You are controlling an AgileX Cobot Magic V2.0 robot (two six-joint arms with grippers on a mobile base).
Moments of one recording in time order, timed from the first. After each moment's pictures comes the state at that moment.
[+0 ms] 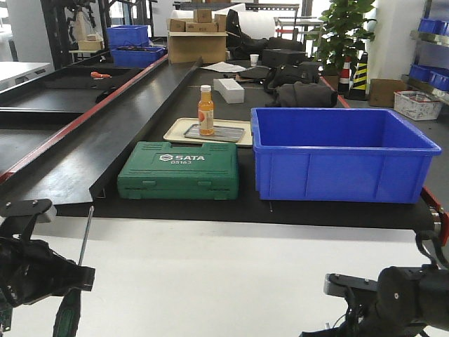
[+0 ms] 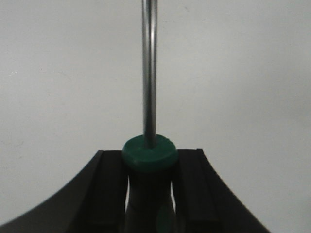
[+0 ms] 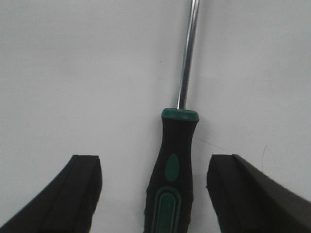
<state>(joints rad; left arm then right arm) -0.08 1.53 -1.08 -0.58 0.60 0.48 0.21 1.80 -1.02 0.12 0.62 0.21</state>
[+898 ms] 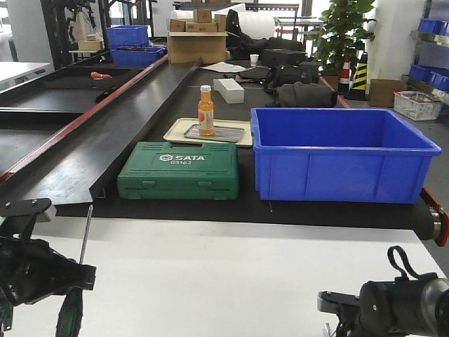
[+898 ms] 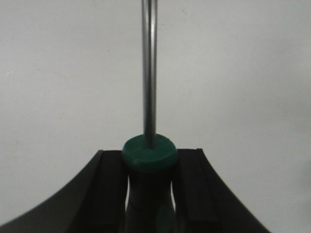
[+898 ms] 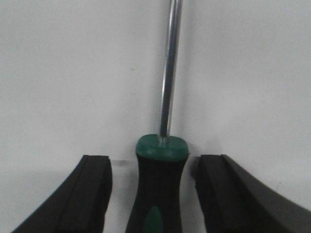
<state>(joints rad) -0.08 1.53 -1.08 -0.59 0.60 0.48 0.21 1.96 -1.06 0.09 0.57 0.23</state>
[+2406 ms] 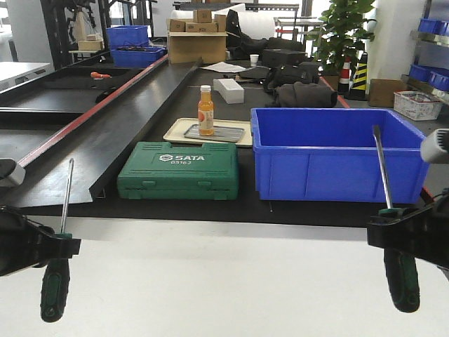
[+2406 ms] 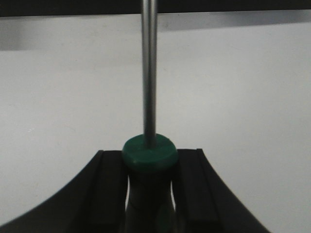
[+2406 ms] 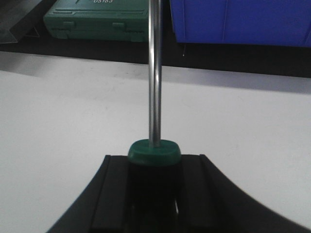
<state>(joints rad) -0.08 1.32 -1.08 -0.59 0.61 0.51 0.21 1.10 -1.05 0.01 0.55 0.11</state>
